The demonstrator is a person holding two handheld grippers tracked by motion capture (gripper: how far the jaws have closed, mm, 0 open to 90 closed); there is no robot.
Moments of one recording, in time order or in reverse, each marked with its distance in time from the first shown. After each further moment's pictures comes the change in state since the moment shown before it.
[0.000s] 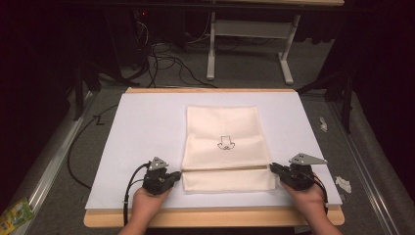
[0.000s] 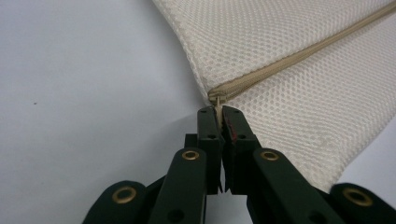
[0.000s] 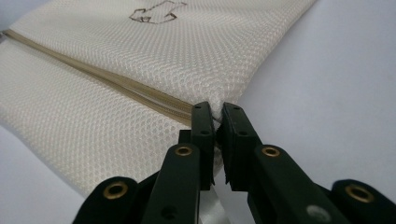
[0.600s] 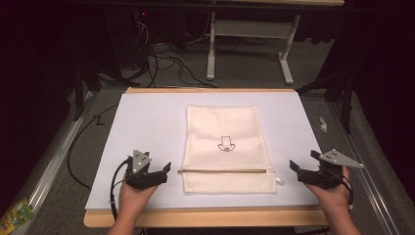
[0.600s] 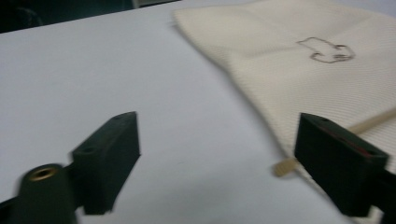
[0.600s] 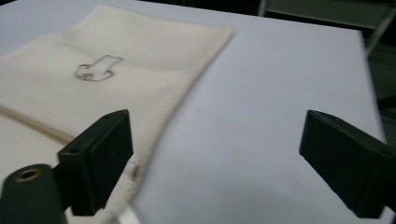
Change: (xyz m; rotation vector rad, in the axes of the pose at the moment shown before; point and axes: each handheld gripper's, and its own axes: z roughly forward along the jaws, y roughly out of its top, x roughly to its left) left arm 0.023 0.014 -0.050 -0.222 0.283 0.091; right arm -0.042 0.000 -0.059 -0.182 -0.201 0.025
